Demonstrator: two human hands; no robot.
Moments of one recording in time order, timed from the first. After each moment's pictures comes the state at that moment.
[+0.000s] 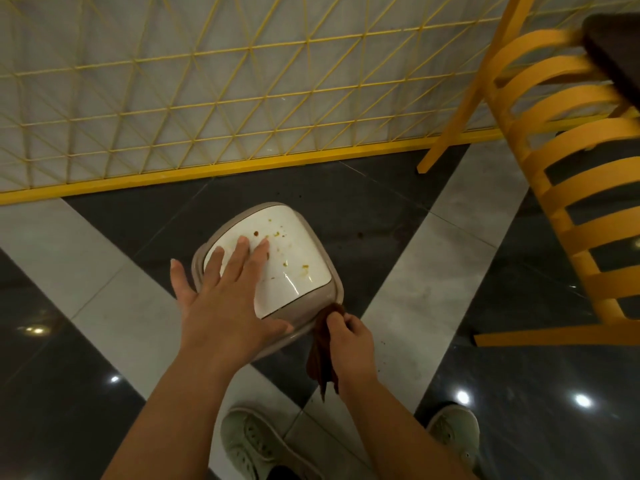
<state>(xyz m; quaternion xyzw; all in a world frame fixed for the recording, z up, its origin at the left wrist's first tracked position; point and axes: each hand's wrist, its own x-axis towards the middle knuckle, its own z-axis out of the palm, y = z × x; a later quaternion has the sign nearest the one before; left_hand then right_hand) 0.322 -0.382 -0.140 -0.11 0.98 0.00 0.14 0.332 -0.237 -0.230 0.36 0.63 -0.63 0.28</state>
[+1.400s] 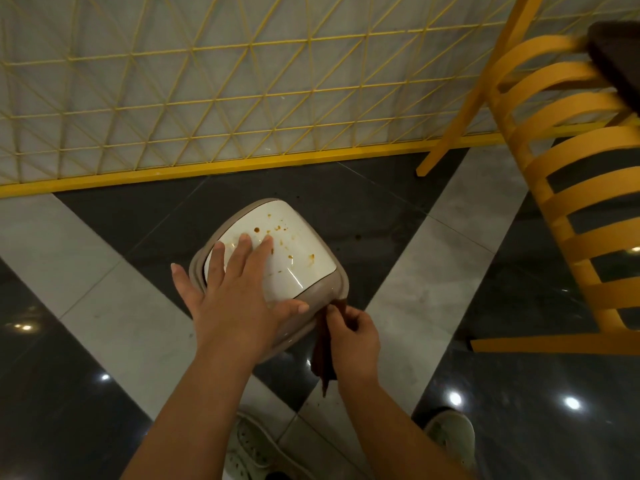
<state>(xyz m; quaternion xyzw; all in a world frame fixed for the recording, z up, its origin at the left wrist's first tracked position) 0.307 -0.365 -0.146 -0.18 0.98 0.04 0.11 0.323 -0.235 -0.240 0.37 0.67 -0.61 0.20</state>
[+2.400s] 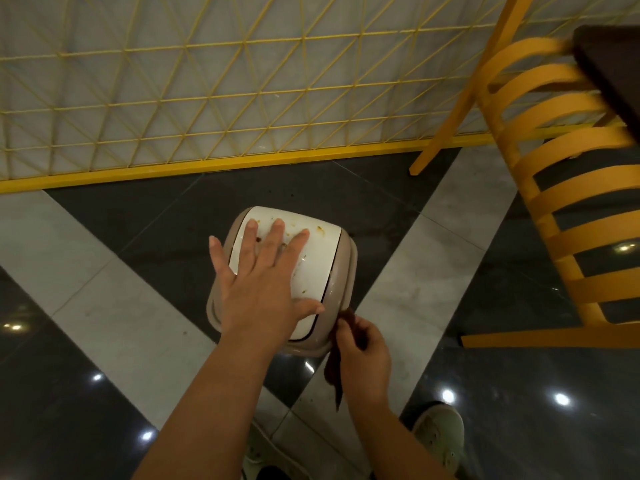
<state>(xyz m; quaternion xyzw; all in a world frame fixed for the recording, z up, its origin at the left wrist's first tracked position) 0.298 -0.342 -0.147 -0.06 0.99 0.01 0.09 0.351 -0.214 -0.236 0.35 0.69 -0.61 0.16</state>
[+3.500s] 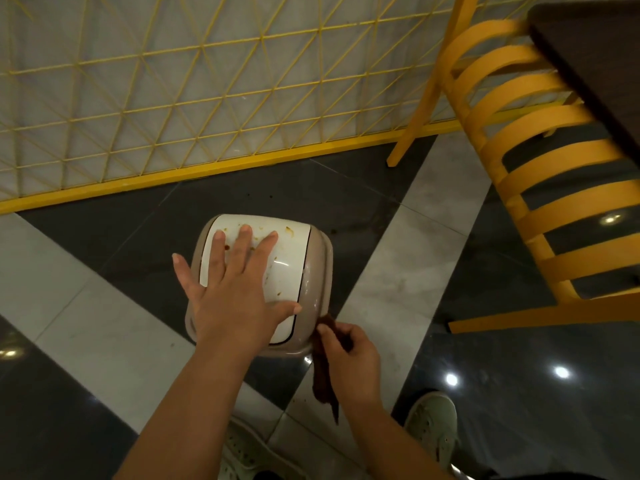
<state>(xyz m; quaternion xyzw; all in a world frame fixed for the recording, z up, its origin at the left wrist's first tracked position) 0.295 -0.333 -0.153 -0.09 0.99 0.01 0.09 0.355 -0.196 -0.239 0.31 0.72 -0.59 0.18</state>
